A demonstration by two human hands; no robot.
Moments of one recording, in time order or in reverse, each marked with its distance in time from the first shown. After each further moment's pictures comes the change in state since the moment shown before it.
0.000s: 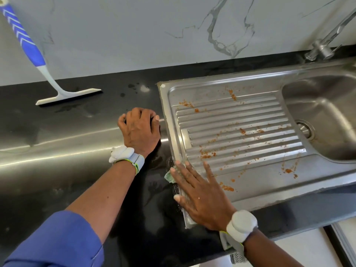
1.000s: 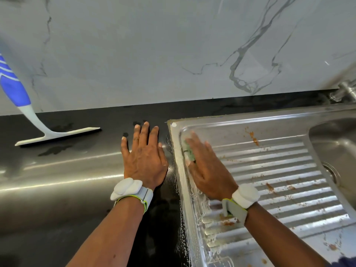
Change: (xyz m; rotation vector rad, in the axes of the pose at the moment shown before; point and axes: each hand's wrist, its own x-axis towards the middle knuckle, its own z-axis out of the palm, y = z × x) left_hand 0.071 -0.014 0.034 0.129 -0.159 -0.061; right_hand 0.197 0.100 -0.038 0.304 0.275 0.038
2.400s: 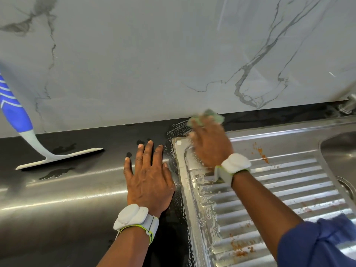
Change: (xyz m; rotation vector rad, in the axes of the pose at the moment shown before) left_hand -0.001 0.003 0.000 0.016 0.016 0.005; right_hand 0.121 0.056 -0.011 -0.330 0.115 0.139
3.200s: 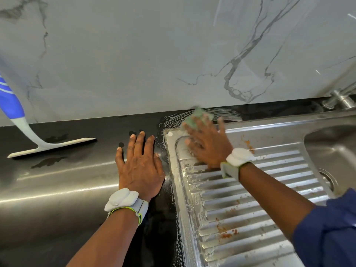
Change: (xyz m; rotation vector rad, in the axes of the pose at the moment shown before) left_hand 0.001 0.002 -0.001 0.016 0.012 -0.002; right_hand -0.032 0.032 -0.008 0.104 -0.042 0.061
